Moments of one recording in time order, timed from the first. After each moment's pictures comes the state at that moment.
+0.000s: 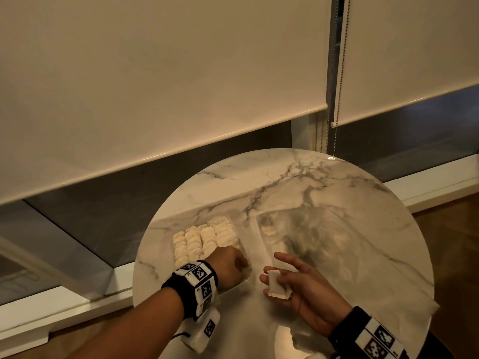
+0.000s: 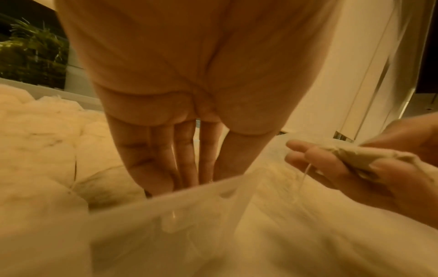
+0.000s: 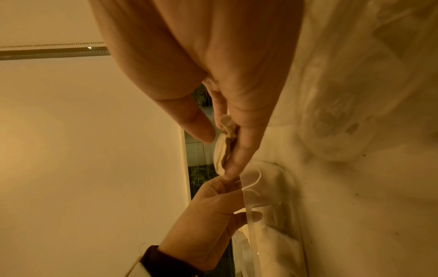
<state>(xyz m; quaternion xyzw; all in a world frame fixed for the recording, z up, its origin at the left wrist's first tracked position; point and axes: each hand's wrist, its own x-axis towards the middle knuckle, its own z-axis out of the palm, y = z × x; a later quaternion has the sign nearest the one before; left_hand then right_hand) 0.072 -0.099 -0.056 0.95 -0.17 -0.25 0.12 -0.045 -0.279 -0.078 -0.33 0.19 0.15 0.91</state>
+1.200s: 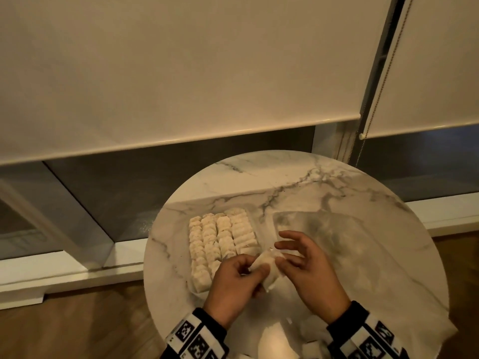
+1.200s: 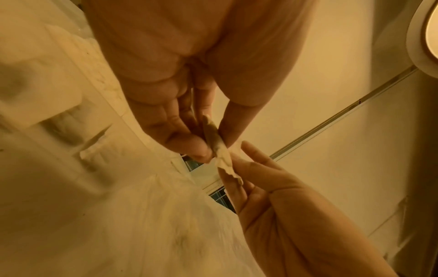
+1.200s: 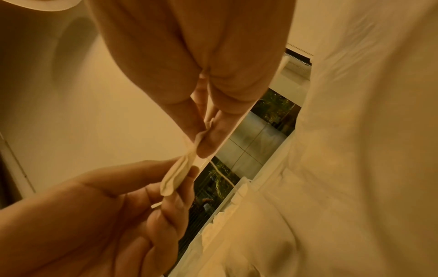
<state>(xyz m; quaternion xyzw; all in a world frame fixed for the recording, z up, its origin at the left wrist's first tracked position) -0.017 -0.088 -0.052 0.74 0.02 -0.13 0.66 -0.034 -0.253 -0.049 -0.70 0.03 -0.05 0.71</state>
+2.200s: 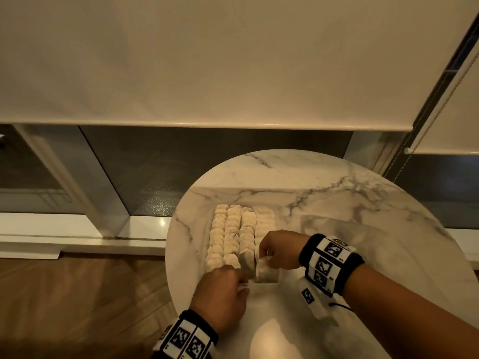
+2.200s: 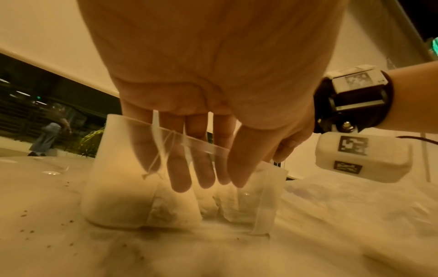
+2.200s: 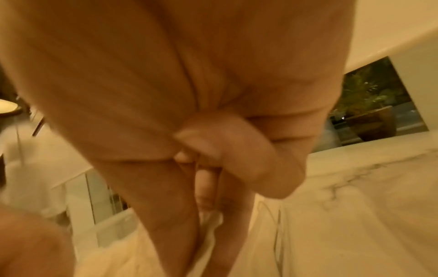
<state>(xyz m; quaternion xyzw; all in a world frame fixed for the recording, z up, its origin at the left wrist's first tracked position) -0.025 -0.009 -0.076 0.98 -0.09 -0.05 0.19 0.070 -0.184 -0.020 -0.93 -0.21 0.29 0.08</state>
